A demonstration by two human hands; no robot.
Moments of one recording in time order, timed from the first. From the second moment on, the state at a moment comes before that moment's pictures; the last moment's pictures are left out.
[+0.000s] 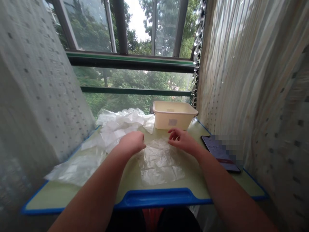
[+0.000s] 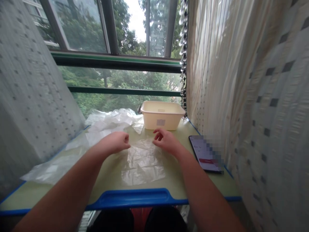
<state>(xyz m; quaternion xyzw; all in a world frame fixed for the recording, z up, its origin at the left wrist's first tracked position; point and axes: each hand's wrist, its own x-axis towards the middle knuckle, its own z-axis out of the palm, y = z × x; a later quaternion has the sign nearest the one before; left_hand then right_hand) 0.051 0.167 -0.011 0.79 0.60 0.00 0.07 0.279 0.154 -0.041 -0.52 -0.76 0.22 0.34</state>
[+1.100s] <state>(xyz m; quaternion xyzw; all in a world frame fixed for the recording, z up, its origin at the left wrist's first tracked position) 0.060 0.149 -0.007 0.84 0.52 -0.04 0.14 0.291 0.162 -0.050 -0.55 -0.78 0.23 0.19</state>
